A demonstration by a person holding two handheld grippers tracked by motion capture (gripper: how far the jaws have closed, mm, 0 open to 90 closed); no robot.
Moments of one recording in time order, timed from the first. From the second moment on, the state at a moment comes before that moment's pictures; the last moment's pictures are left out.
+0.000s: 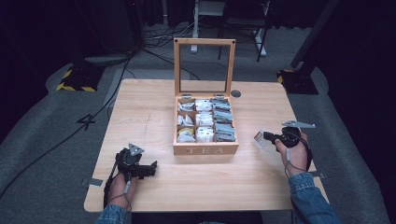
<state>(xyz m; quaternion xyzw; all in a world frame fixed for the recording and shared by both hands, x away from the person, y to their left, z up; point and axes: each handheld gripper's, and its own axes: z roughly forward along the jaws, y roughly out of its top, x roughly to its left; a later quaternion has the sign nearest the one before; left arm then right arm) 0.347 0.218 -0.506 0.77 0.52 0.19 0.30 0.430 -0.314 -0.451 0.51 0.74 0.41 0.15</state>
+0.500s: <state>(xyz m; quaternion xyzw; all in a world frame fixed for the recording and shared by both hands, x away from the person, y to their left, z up) 0.347 0.218 -0.506 0.77 0.53 0.19 0.30 0.434 -0.321 -0.459 0.52 0.74 0.40 0.15</state>
